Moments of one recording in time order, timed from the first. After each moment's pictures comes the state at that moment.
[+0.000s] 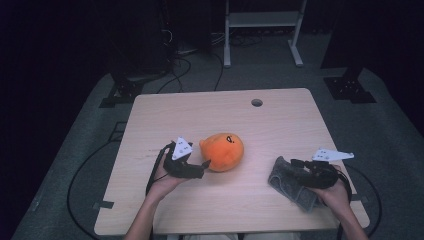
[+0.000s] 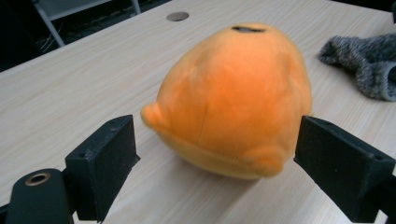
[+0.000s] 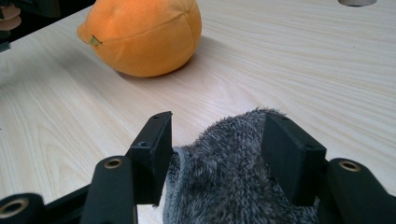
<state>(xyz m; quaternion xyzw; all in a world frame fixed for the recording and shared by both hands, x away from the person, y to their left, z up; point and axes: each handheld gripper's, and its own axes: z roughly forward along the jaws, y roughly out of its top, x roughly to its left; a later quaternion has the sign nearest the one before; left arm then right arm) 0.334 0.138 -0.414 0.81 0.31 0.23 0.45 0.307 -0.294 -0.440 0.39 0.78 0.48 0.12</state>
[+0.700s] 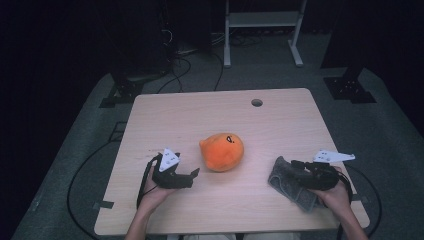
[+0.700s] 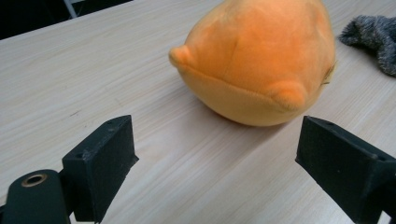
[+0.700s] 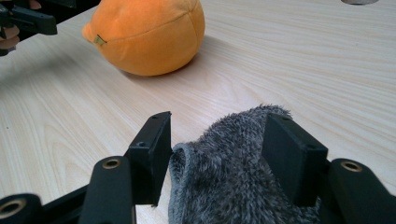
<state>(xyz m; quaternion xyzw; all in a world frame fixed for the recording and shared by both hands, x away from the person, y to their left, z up) 0.312 0.169 -0.436 0.79 0.35 0.23 0.44 0.303 -0.295 -0.441 0.38 0.78 0.49 0.11</state>
